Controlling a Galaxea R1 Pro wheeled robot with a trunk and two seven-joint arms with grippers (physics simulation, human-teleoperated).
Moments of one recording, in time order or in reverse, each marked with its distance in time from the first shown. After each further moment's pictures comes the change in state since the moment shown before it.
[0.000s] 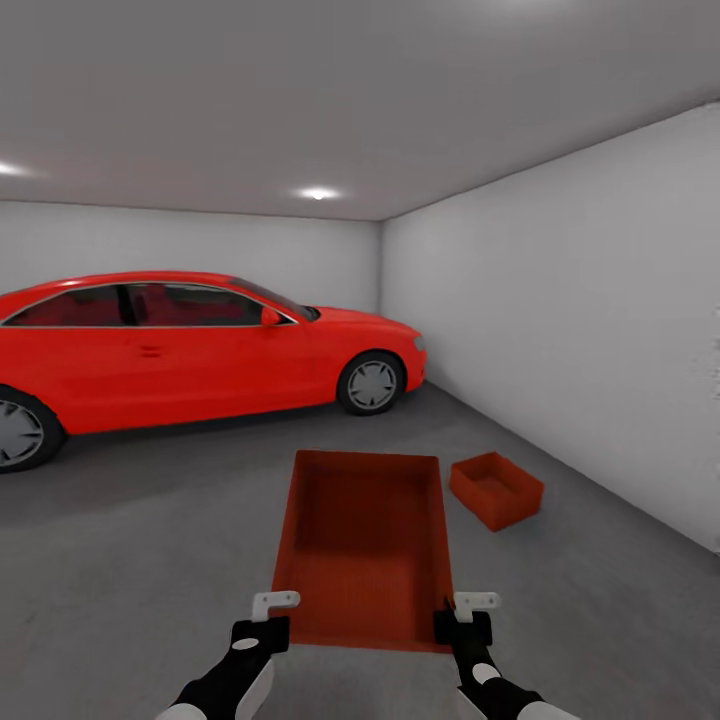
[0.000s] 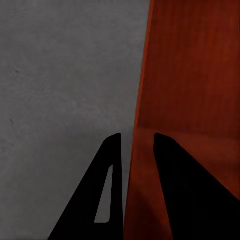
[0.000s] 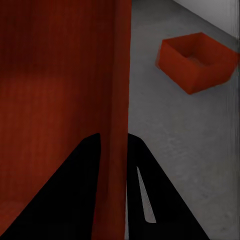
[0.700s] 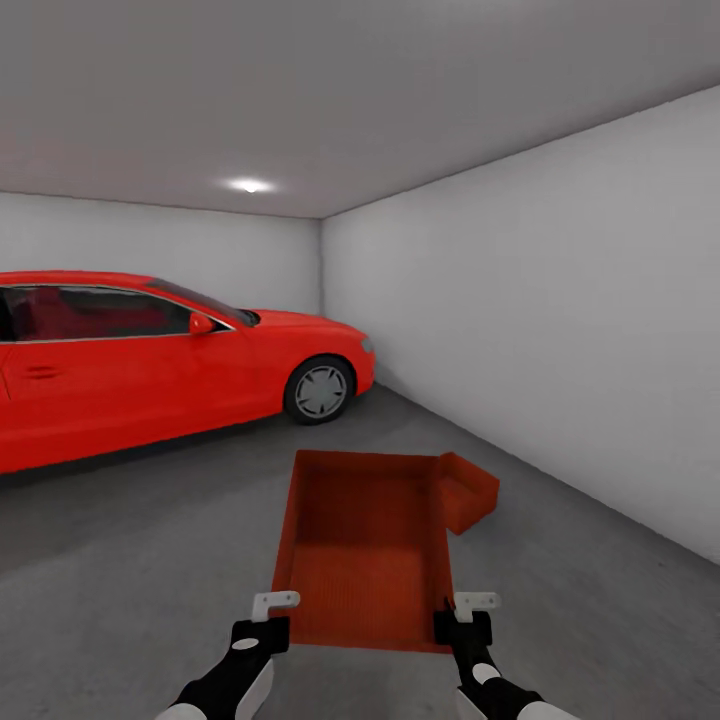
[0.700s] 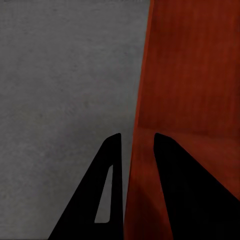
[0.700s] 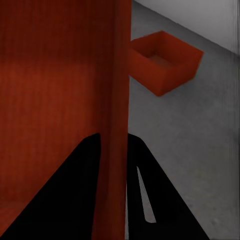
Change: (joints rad) left arm 0.000 0.000 -0.001 0.000 0.001 0.000 0.000; right arm 0.000 0.000 0.000 0.000 0.000 0.000 0.000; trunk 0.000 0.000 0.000
